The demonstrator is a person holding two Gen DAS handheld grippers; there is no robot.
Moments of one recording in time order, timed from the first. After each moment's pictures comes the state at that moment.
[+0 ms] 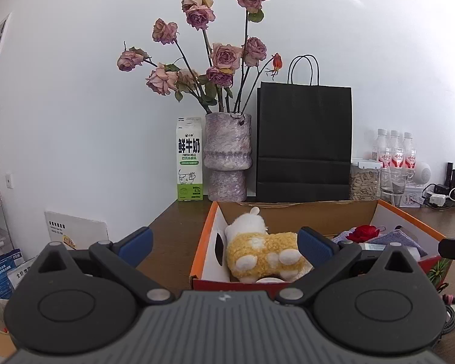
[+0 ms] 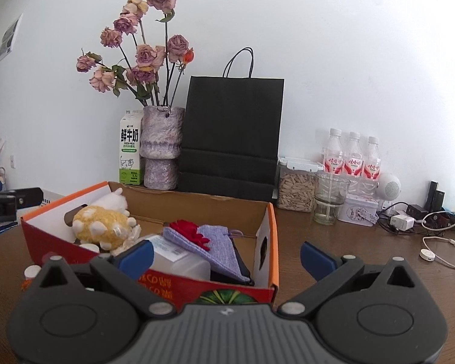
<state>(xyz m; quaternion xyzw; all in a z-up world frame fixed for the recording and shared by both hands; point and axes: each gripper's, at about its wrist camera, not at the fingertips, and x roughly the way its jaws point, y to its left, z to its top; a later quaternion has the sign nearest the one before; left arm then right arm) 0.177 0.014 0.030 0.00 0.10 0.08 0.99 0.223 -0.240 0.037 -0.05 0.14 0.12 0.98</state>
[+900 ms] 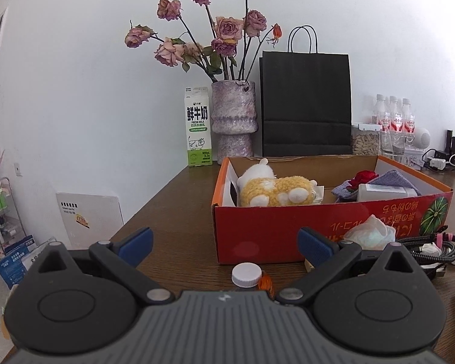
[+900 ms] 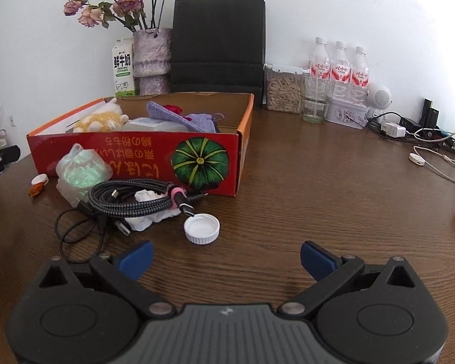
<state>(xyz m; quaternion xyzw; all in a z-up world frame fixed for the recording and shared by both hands) 0.137 0.016 0.002 0.02 0.16 0.09 0.98 0.181 -0.287 -0.009 -0.03 0.30 0.11 0.95</state>
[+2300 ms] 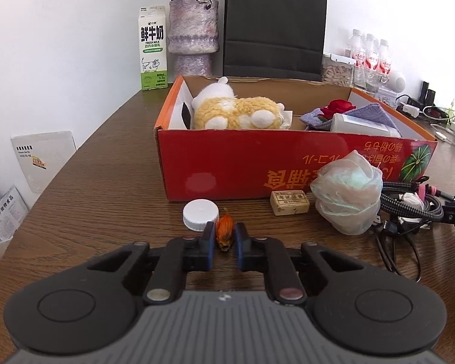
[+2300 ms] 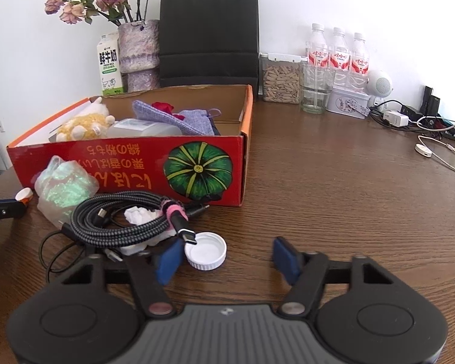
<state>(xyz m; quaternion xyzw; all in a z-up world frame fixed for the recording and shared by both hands) 0.176 0.017 -0.019 -0.01 0.31 0.00 0.95 0.215 -0.271 -0.011 -0.02 0.32 0.10 0.94</state>
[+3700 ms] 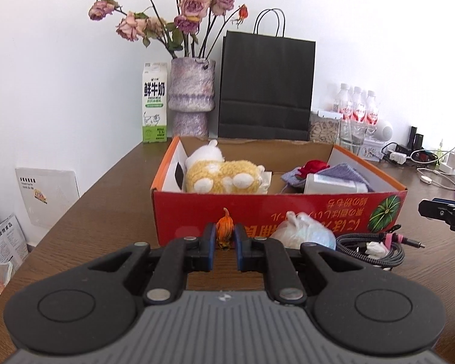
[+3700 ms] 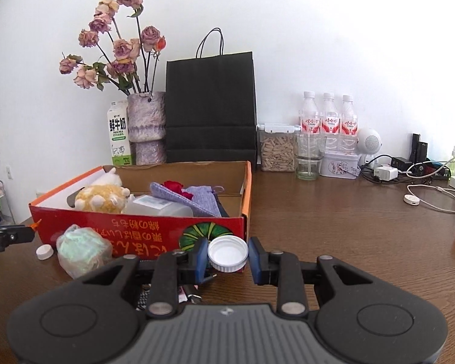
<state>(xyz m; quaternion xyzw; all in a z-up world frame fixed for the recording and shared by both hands) 0.144 -0.002 0.014 -0.02 0.20 0.01 0.98 0.184 -0.275 0.025 0.01 0.19 0.10 0.98</state>
